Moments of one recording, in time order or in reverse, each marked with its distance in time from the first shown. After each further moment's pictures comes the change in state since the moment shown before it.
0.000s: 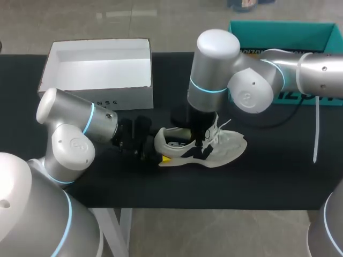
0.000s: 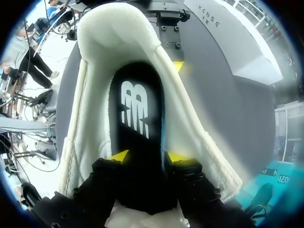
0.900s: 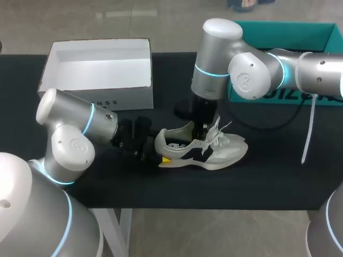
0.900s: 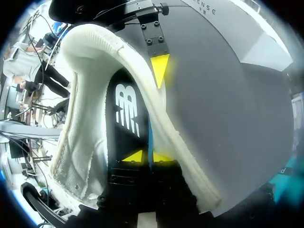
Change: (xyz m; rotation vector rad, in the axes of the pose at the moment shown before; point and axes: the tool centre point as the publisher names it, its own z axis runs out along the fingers) left arm 0.003 0.000 0.000 0.000 0.003 0.001; right arm -0.002 -0.005 0.003 -0.030 0.203 0.070
